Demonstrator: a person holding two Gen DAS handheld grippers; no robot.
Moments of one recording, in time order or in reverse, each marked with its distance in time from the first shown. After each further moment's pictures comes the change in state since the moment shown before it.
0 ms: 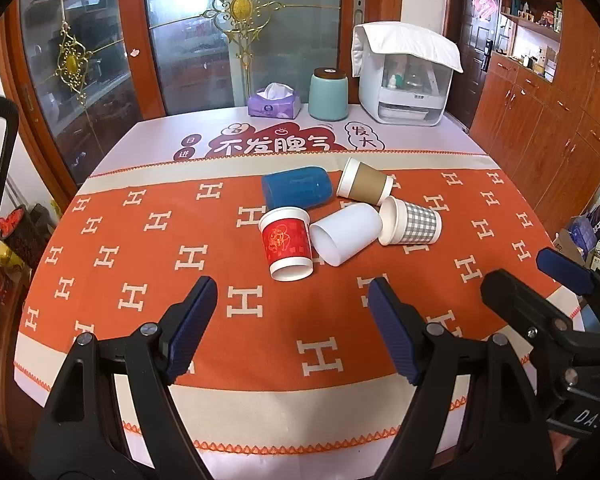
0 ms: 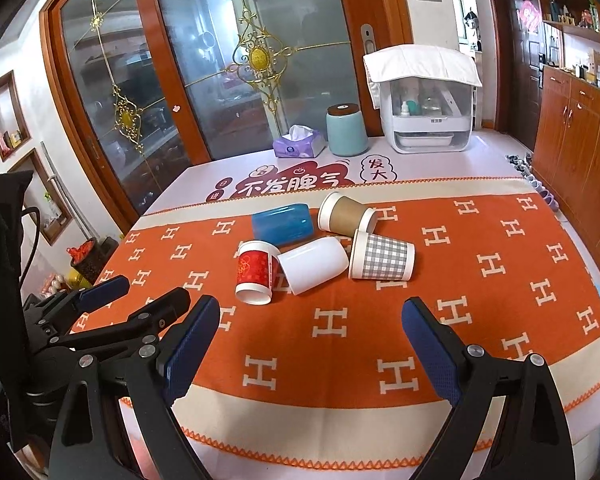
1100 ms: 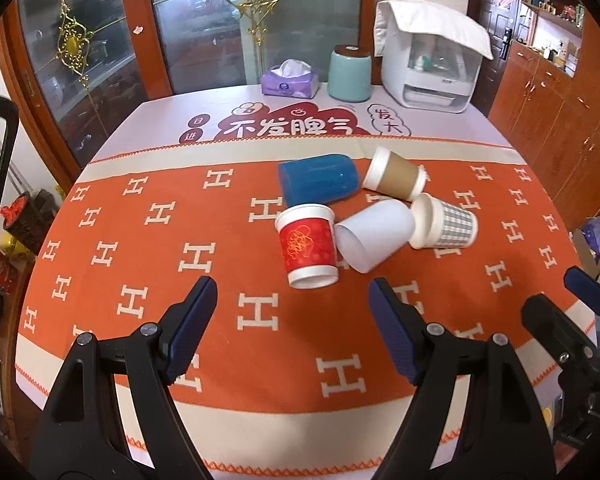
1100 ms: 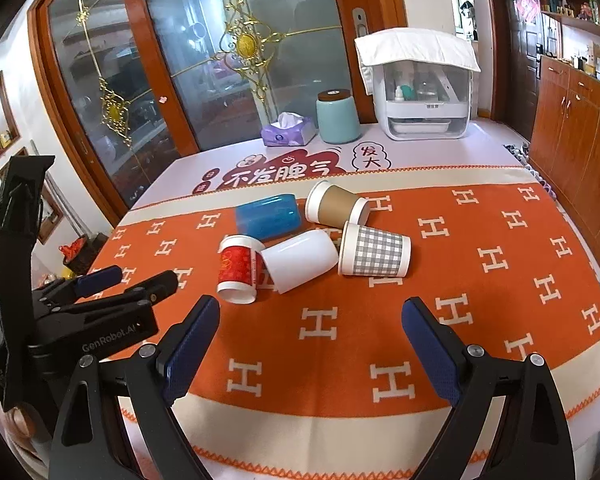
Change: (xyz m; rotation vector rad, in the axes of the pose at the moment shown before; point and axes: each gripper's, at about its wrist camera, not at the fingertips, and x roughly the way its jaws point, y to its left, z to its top) left arm 0.061 0.016 0.021 -0.024 0.089 0.049; right arm 0.047 -0.016 0.007 0.021 0.051 -0.031
